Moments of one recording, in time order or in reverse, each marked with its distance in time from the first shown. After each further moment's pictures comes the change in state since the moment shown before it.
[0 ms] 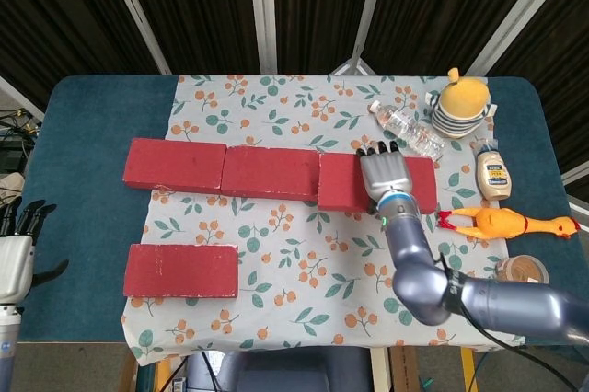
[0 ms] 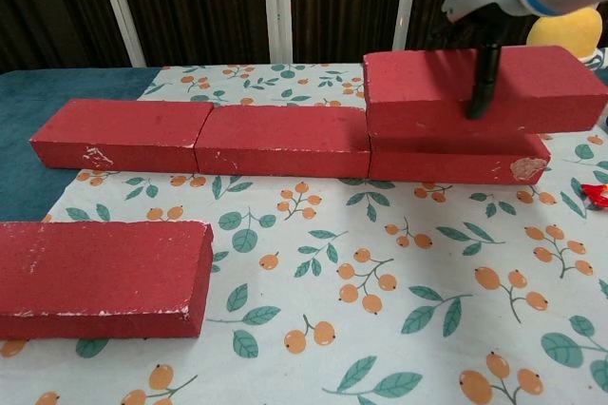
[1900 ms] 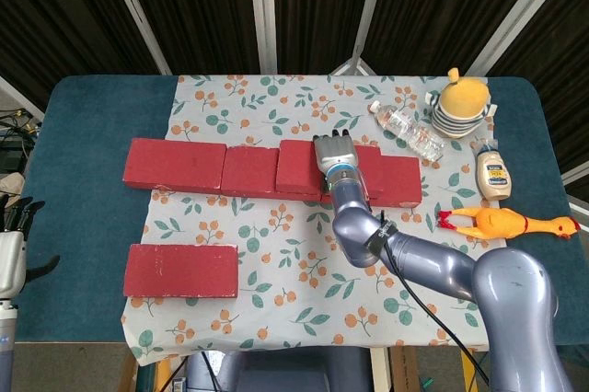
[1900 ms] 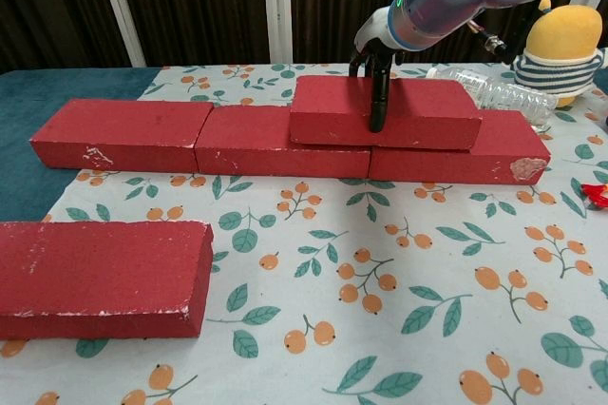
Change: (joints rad) left arm -0.013 -0.021 -0.019 0.022 -0.069 0.013 0.039; right arm 0.177 -0.312 -0.002 0.592 0.161 -0.303 -0.075
